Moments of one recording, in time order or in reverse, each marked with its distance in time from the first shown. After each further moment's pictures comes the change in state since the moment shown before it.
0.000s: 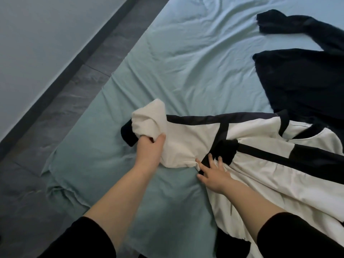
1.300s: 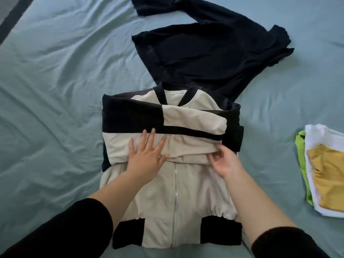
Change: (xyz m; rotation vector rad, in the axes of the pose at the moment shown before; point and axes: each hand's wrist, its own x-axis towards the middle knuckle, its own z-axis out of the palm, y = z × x) left_hand -0.151 -0.083 0.272 1.437 -0.588 0.748; right_hand -0.120 0.324 -0.011 2.410 0.594 0.248
